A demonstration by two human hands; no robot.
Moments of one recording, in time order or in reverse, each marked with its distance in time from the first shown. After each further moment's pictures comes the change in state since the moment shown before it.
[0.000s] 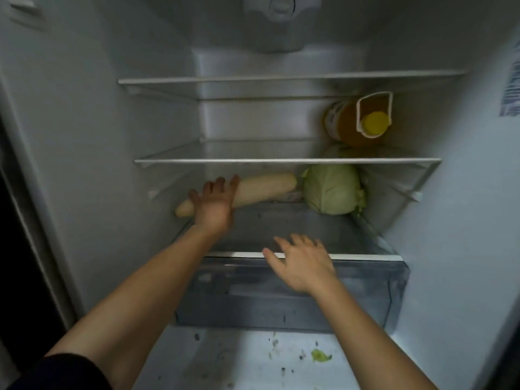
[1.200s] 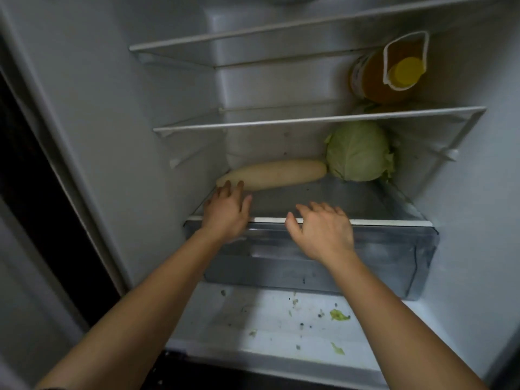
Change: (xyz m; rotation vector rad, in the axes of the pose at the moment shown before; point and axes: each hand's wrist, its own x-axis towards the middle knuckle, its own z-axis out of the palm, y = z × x) left_hand -0.076 -0.014 0.012 -0.256 -0.214 -0.115; right_hand -0.005 -0.004 0.018 -0.005 0.239 0.032
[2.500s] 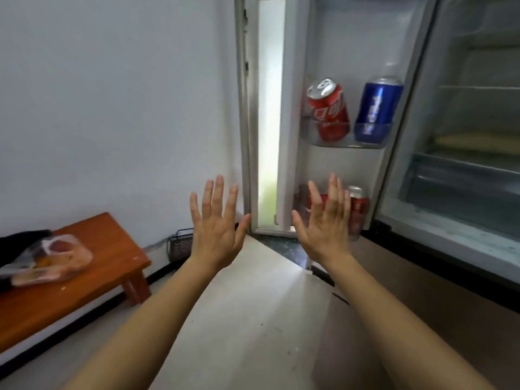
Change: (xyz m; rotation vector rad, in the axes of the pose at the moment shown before) left_hand -0.614 -0.255 -0.256 0.461 0.381 -0.331; right_hand -0.392 -0.379 -0.078 0.549 0.347 -0.630
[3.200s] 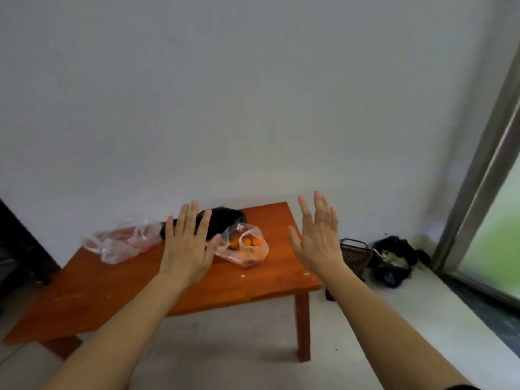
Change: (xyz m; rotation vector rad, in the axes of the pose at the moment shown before) left_hand -0.086 -0.483 -0.059 0.594 -0.332 -0.643; right_hand 0.118 -0.451 0.341 0.609 -0.462 -0.366
